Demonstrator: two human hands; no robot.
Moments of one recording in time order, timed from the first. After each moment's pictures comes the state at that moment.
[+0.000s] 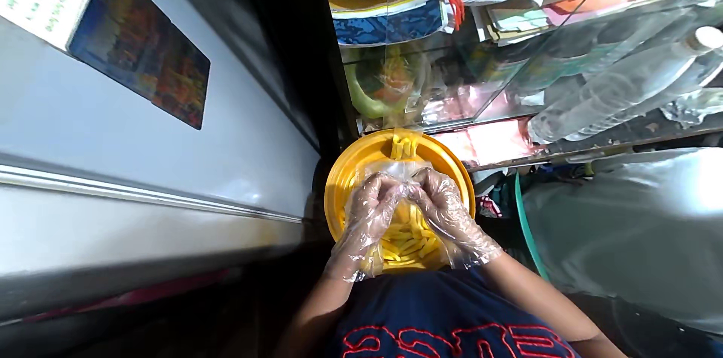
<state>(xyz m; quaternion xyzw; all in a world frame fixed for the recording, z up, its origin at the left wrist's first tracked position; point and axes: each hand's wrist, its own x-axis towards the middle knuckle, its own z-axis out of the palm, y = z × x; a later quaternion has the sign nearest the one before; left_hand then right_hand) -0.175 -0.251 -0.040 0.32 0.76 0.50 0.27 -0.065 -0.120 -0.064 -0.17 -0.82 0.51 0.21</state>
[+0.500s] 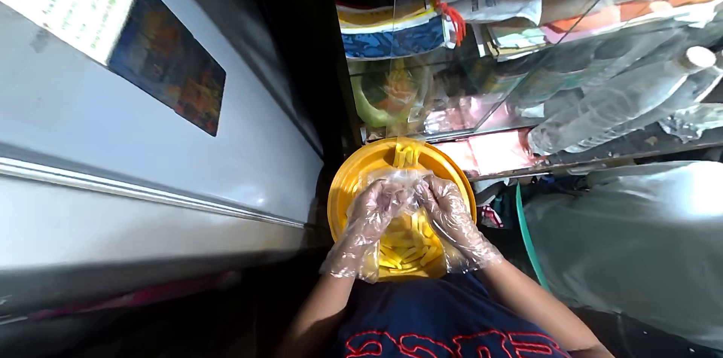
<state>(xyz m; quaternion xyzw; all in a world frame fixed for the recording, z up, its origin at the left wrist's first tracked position) -0.180 -0.250 -0.034 0.28 0.71 0.53 0.35 -0.067 -0.118 -0.058 -0.20 -0.84 0.46 0.22</state>
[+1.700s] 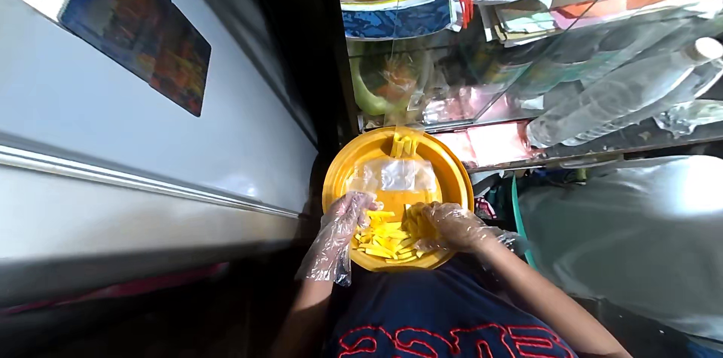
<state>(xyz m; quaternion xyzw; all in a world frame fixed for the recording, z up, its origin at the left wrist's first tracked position) -0.192 -0.295 -0.080 0.16 0.73 0.53 0.41 -0.039 -0.095 -0.084 -0.17 -0.89 0.24 -0.35</state>
